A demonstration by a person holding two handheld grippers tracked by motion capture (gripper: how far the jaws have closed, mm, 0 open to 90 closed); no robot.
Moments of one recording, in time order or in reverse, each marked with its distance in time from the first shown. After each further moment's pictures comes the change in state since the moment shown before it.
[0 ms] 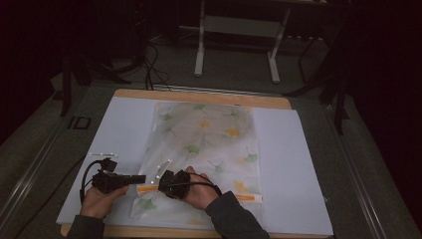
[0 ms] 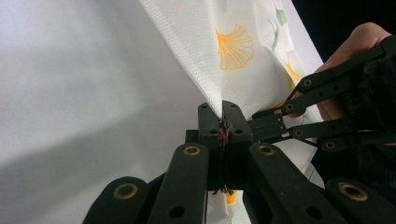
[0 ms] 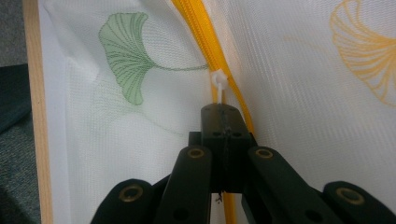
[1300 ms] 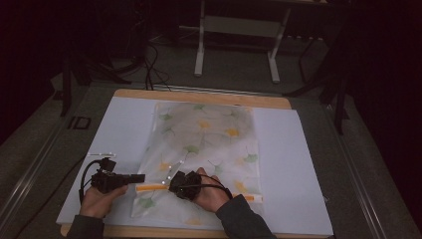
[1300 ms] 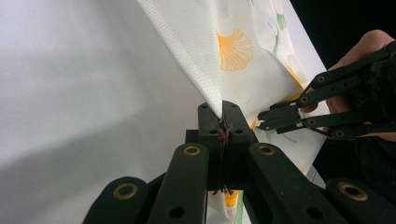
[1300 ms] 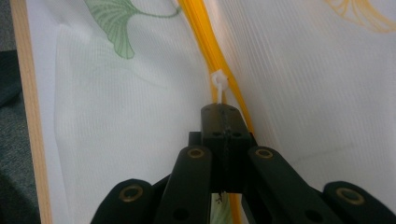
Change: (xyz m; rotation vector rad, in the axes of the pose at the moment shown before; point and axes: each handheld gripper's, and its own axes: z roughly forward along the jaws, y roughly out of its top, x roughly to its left) left arm 0.000 0.000 -0.002 -0.012 0.006 -0.001; right arm -0.003 -0.024 -0.016 0.003 -0.042 0.034
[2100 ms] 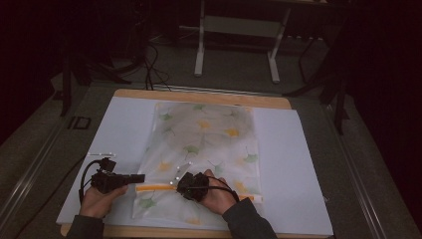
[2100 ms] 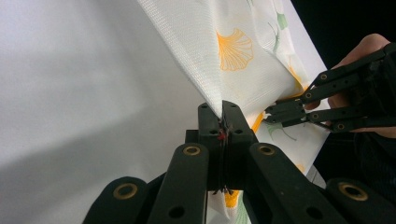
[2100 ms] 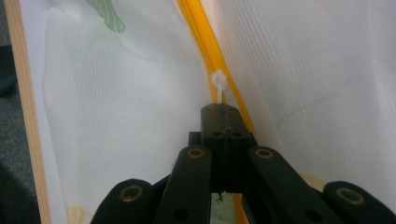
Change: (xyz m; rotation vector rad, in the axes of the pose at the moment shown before) left arm 0.000 0.000 0.000 0.000 0.003 0.003; right arm -0.003 -0.019 -0.007 -0.013 -0.015 0.033
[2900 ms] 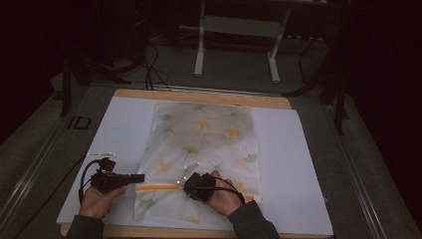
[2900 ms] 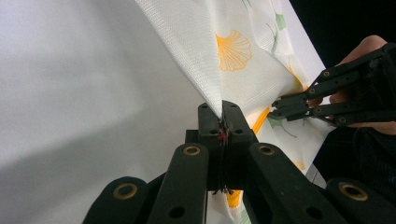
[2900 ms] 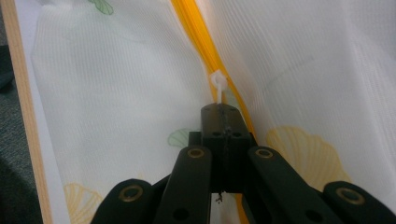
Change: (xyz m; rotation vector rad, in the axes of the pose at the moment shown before) left arm -0.001 0.001 -0.001 -0.001 -0.002 0.008; right arm -0.005 -0.014 -0.009 -0.016 -0.010 0.039
